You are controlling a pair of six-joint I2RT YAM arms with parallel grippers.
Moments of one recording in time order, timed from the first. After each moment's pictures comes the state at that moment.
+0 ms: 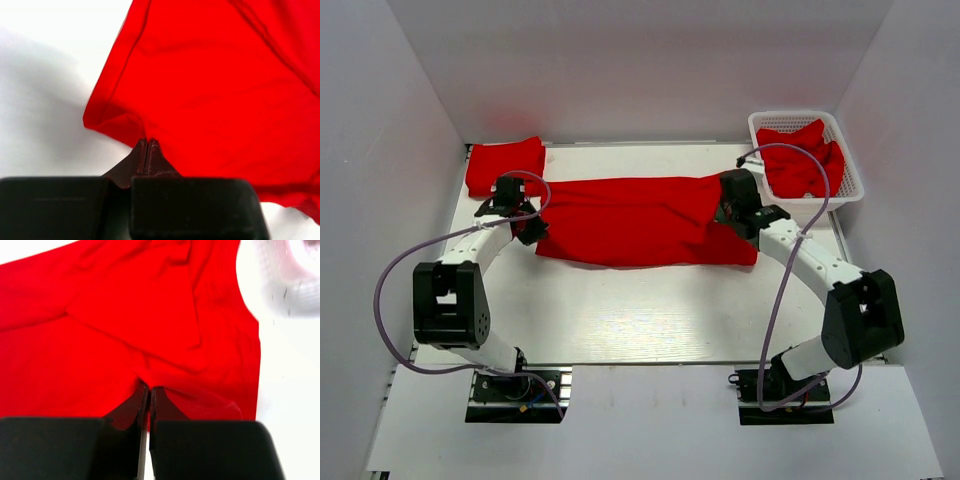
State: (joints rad) left arm -0.02 1.54 1.01 -0.44 0.03 -0.63; right arm 0.46 1.44 1.05 -0.32 0.39 0.50
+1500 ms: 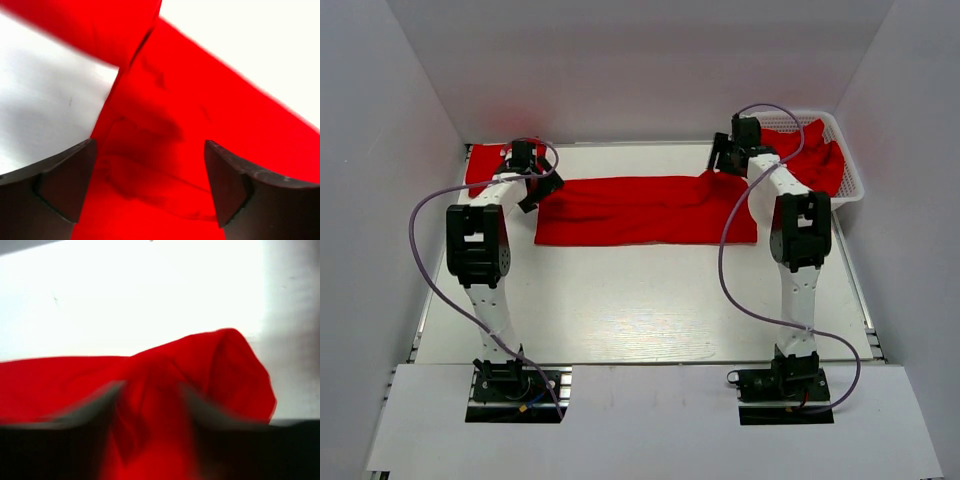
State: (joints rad) left arm -0.02 2.07 1.53 -0.38 -0.08 -0.63; right arm 0.18 2.25 1.88 -0.35 0.02 0.30
